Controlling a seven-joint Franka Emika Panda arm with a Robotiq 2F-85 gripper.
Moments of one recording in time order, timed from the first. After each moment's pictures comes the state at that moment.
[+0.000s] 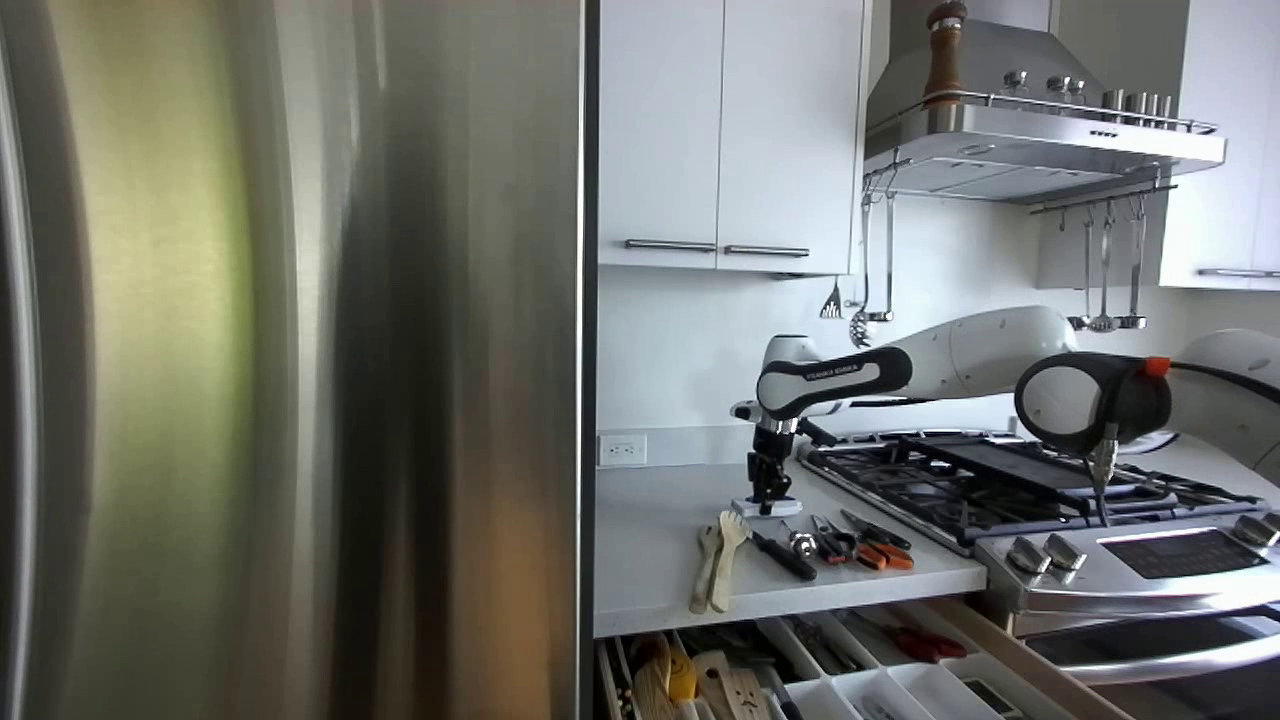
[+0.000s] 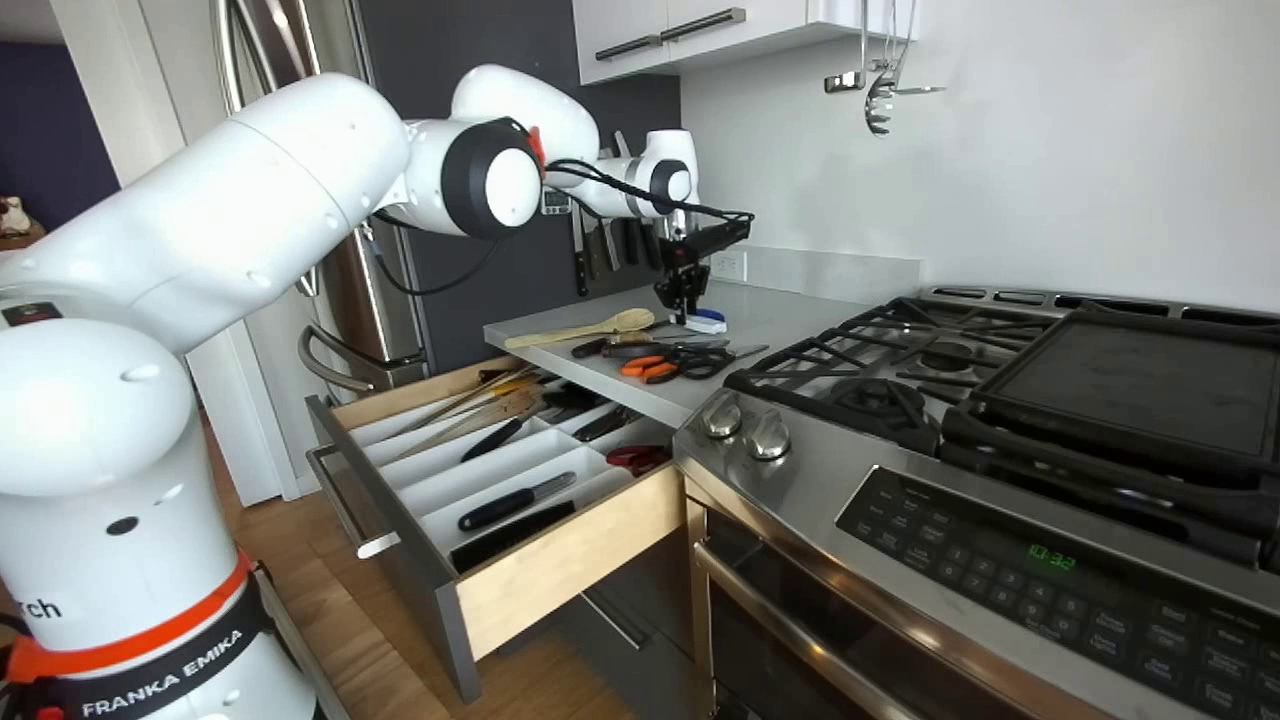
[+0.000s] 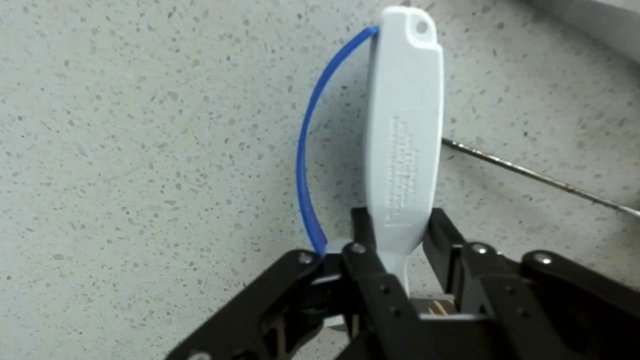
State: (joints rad) arm 0.09 0.98 0.16 -0.87 -0.13 2.02 -1.30
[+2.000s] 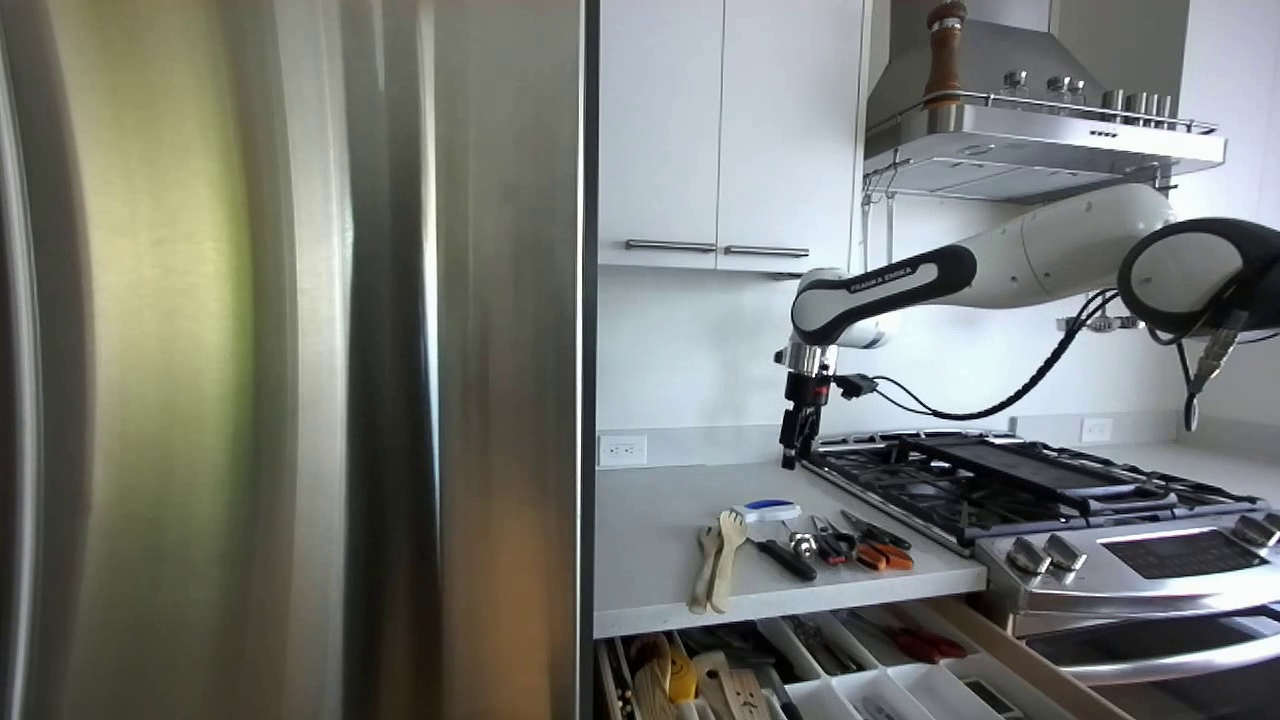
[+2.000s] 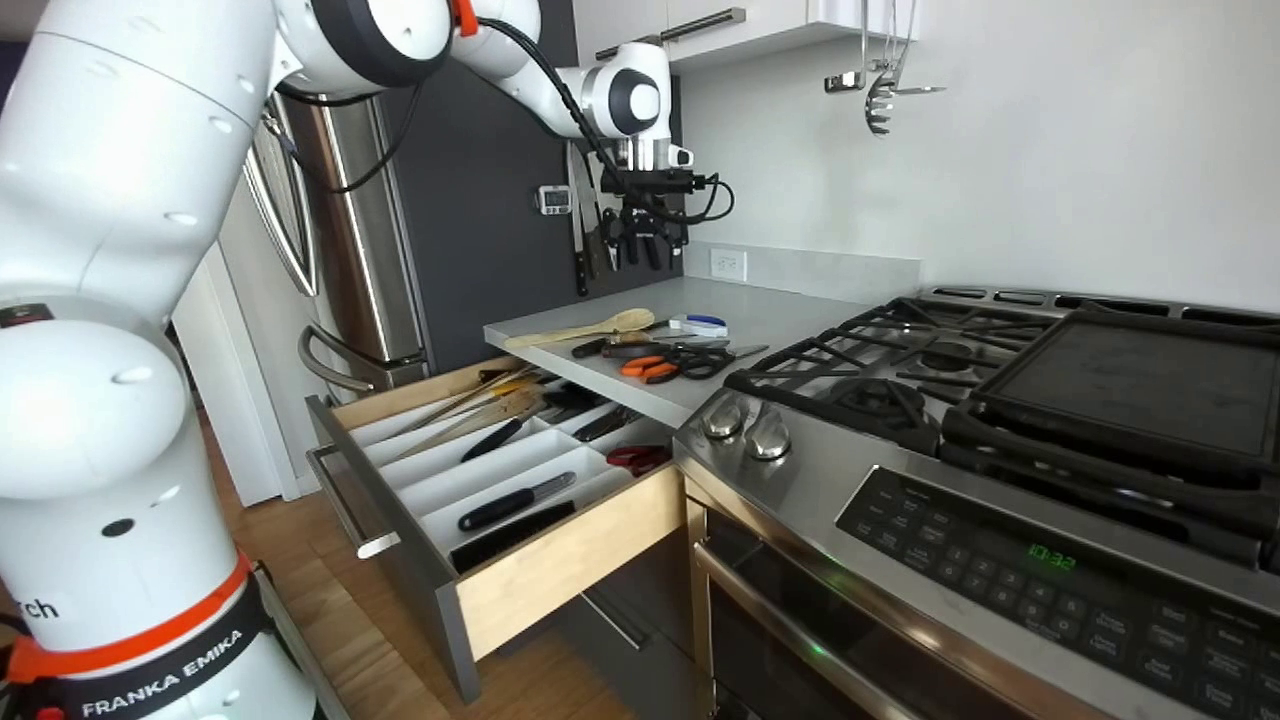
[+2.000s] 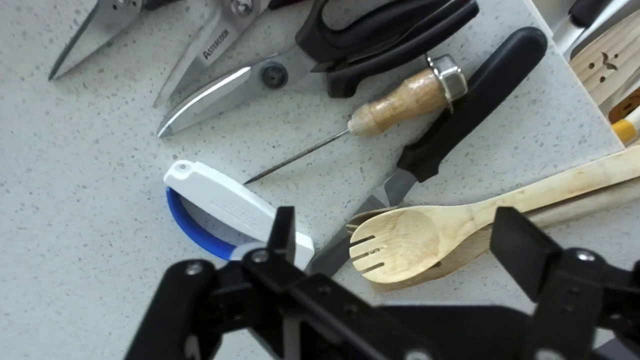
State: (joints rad) arm 0.06 0.51 0.15 -1.36 0.00 1.94 -0.47
